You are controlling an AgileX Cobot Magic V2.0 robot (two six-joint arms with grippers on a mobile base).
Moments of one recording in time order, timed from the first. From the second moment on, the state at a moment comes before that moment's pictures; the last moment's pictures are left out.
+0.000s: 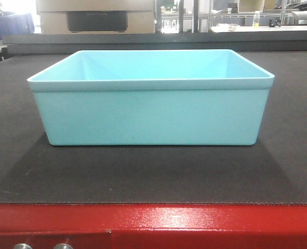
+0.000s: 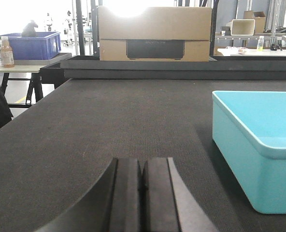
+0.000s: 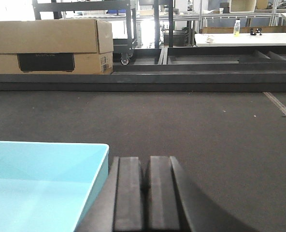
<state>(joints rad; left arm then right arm) 0.01 0.00 0.00 -0.01 0.03 0.04 0.00 0.48 -0.62 -0.02 0.29 0.10</state>
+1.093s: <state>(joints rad) 0.01 0.00 0.00 -0.01 0.03 0.04 -0.19 0.01 0.00 0.11 0.10 -0.03</state>
